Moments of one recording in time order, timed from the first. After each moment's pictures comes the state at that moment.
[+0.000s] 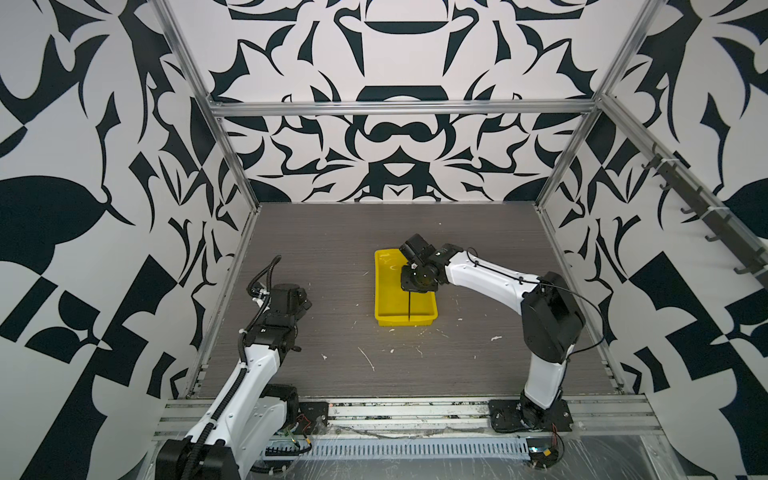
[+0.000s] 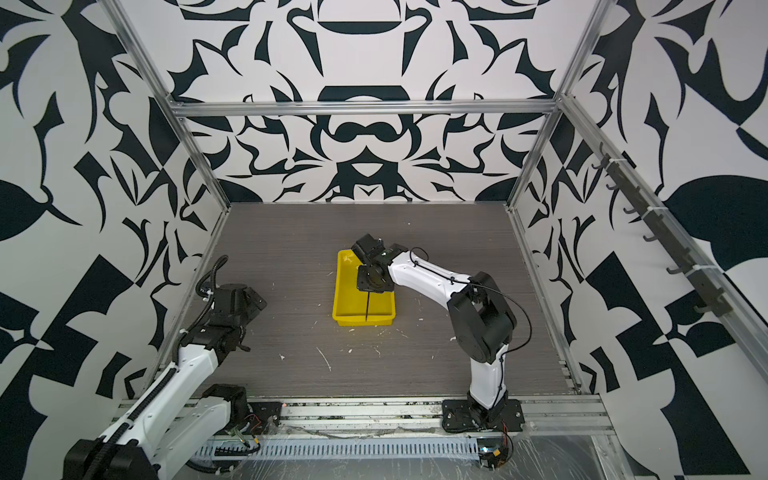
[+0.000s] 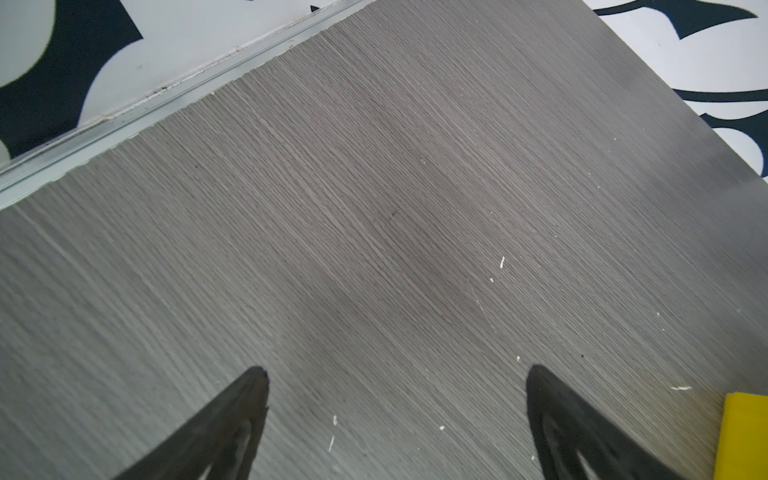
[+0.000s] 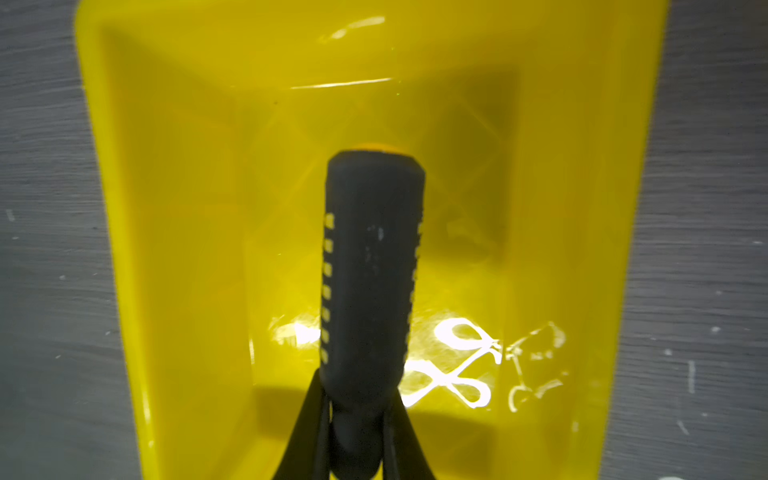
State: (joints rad) left arm -0.15 0.87 0.45 -0.40 -0.41 -0.79; right arm 0.72 1.87 1.45 -0.73 0.01 0.76
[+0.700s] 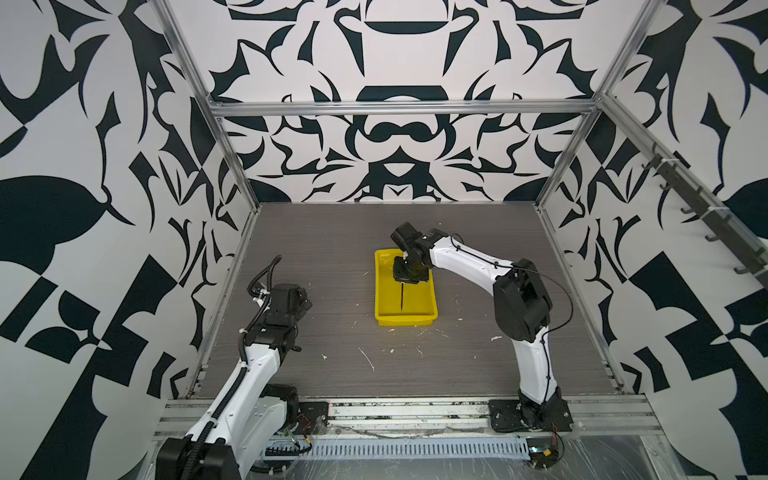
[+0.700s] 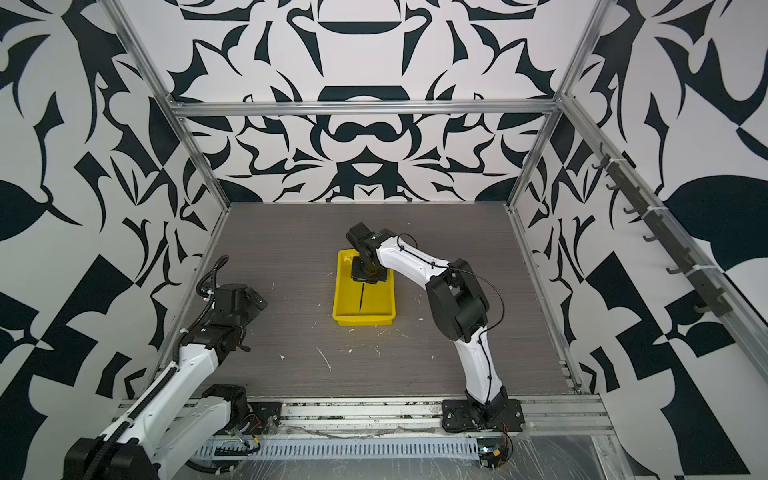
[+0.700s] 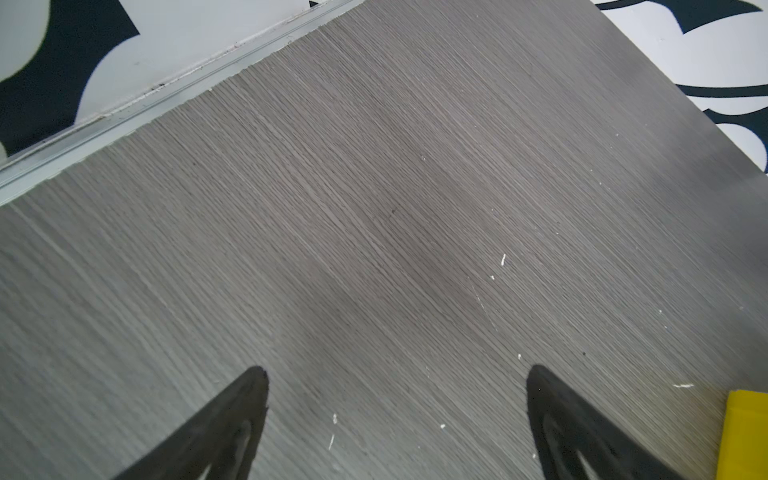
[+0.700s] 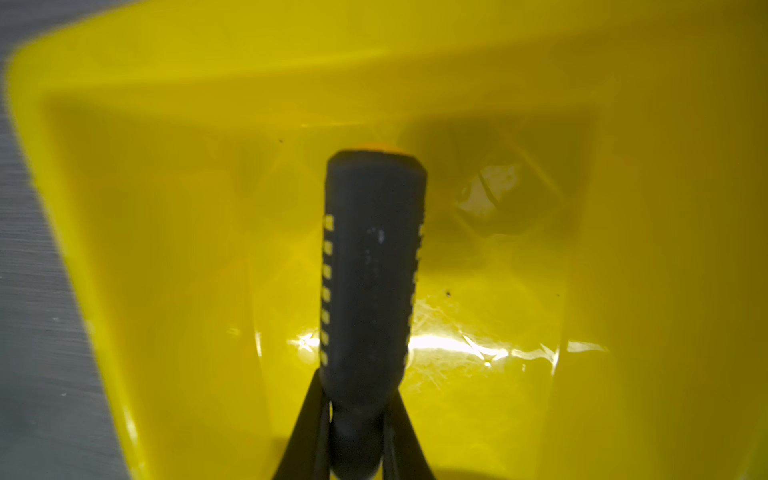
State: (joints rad) left arm -0.15 0.88 0.45 -0.40 -0.41 -0.79; right arm 0.69 2.09 1.72 -0.89 -0.06 0.74
